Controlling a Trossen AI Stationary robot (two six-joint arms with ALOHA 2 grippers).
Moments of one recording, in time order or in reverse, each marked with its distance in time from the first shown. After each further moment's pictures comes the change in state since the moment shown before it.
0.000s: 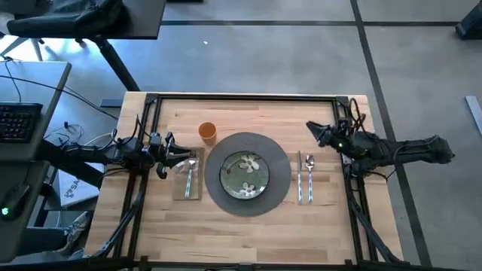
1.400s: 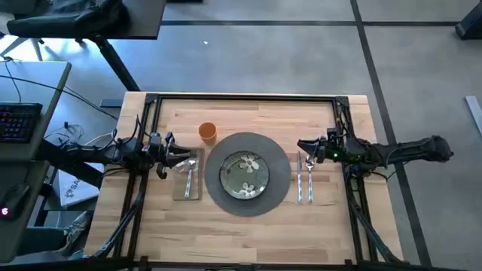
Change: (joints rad) left arm 0.000 0.000 0.000 0.000 0.001 0.000; right arm 0.118 0.000 -0.150 0.074 -0.253 0.054
